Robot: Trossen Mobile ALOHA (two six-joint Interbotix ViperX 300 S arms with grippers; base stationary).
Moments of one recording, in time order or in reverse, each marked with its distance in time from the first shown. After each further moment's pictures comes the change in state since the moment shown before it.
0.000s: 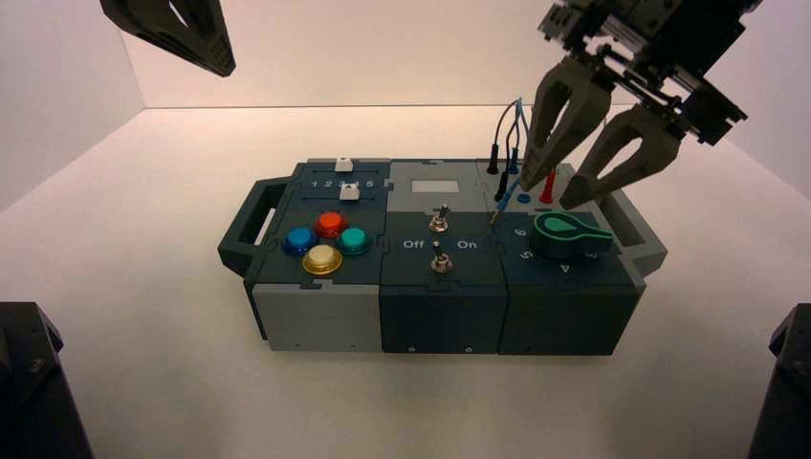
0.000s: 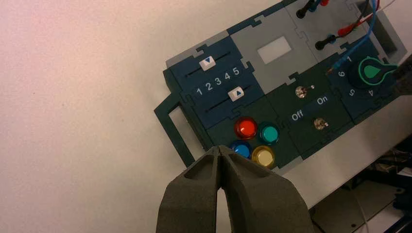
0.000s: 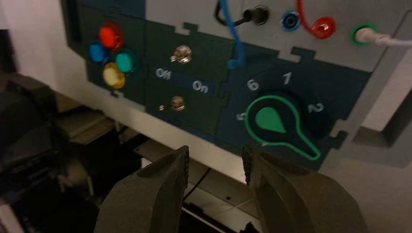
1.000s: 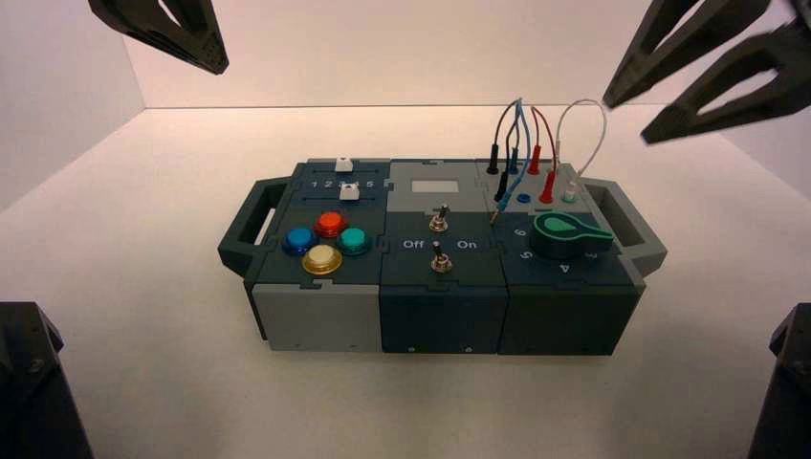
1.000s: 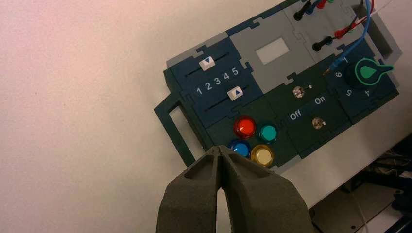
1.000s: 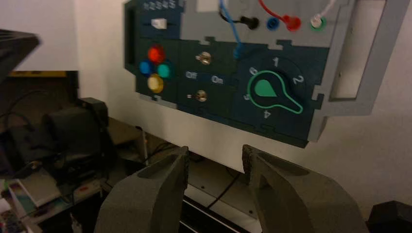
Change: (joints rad) left arm 0.000 -0.040 0.018 0.002 0.000 -0.006; right arm -0.219 -0.457 0.100 0.032 0.221 0.046
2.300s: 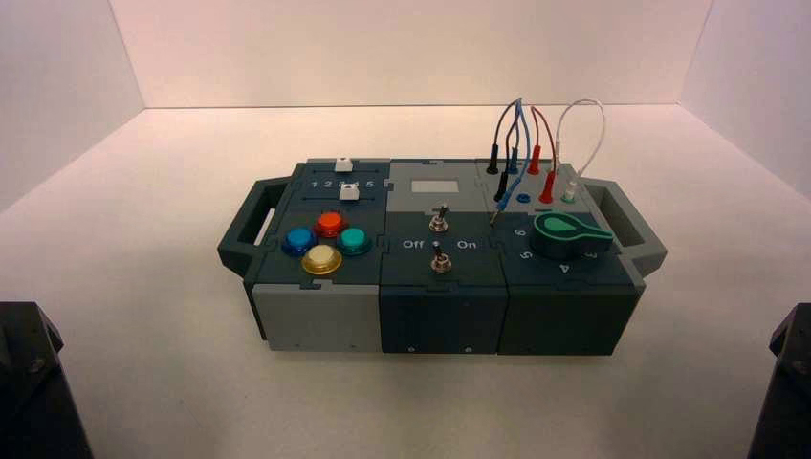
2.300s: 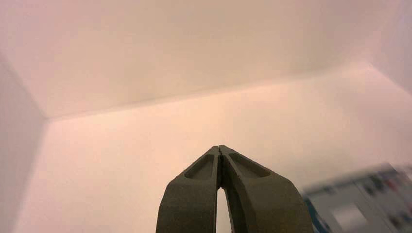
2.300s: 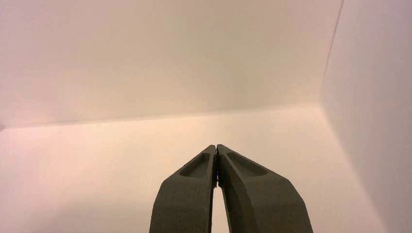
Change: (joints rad) left arm 0.265 -0.118 0.048 0.086 -0.494 0.011; right arm -0.190 -0.109 -0.015 -0.532 -0.881 0.071
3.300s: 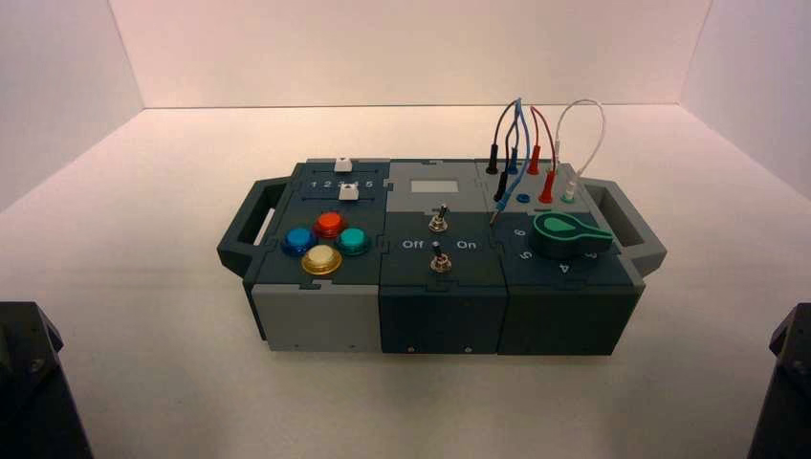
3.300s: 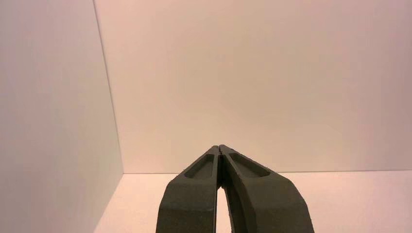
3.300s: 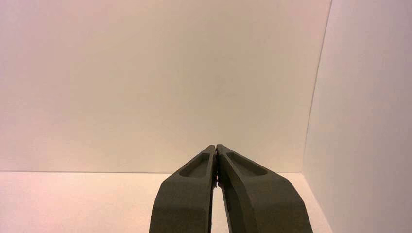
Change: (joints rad) left arm 0.302 -0.120 0.176 0.011 -0.505 0.000; right arm -0.018 -0.041 0.097 -0.115 -0.410 -0.020
